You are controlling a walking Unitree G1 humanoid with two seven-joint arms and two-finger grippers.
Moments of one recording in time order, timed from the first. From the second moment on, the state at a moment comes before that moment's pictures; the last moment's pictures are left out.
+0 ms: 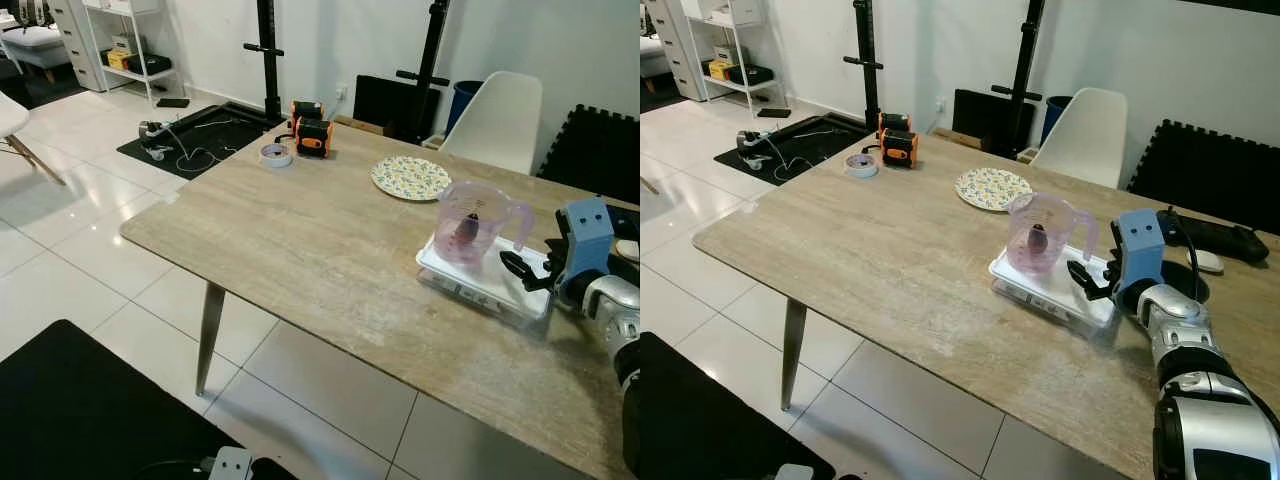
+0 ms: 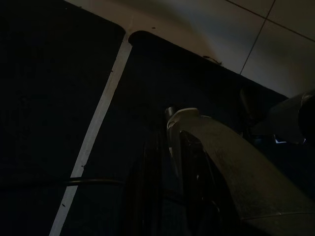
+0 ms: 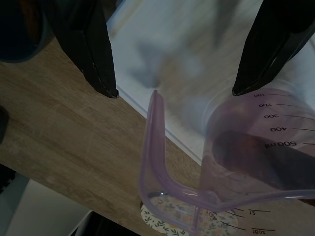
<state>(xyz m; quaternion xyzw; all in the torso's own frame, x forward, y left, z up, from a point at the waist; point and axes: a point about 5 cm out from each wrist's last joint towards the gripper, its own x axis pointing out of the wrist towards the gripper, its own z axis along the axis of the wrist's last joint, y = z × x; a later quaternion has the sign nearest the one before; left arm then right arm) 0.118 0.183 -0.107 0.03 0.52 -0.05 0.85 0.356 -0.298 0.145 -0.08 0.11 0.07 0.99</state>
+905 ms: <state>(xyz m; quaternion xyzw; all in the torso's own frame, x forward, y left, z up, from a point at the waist) 0.119 0.195 -0.103 0.06 0.49 -0.07 0.87 0.370 -0.278 0.162 -0.03 0.04 0.09 0.99</state>
